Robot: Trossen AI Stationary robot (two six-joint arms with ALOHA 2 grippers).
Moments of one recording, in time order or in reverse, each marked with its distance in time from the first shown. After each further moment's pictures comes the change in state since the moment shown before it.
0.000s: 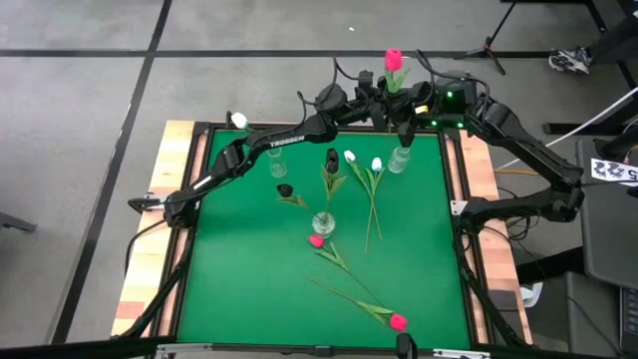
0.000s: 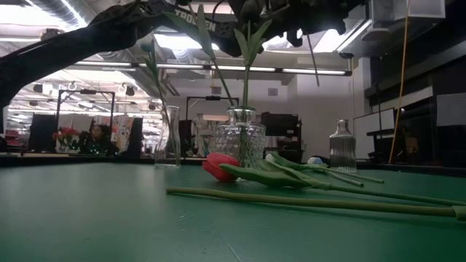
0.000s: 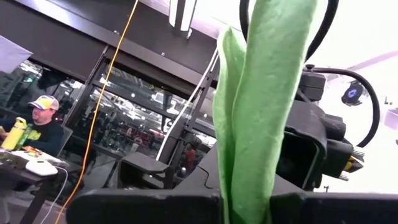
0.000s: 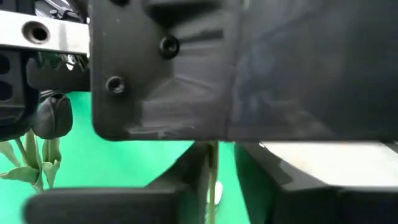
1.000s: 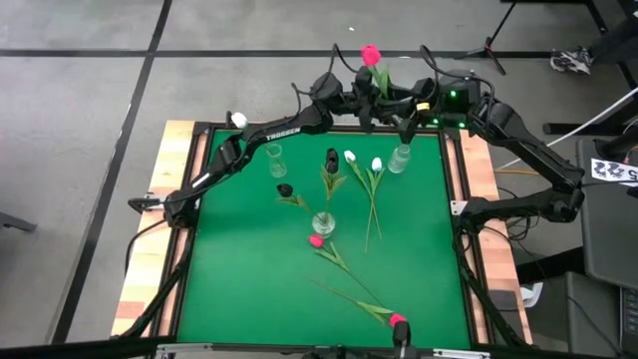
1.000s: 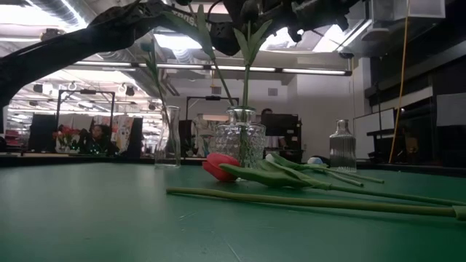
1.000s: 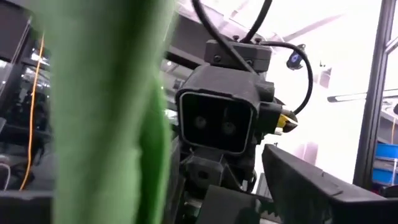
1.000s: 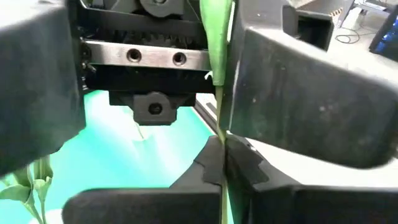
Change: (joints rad) left arm 0.068 -0.006 0.005 -0.045 0.306 0.013; right arm 0.000 -0.020 0.034 0.002 0.063 0.039
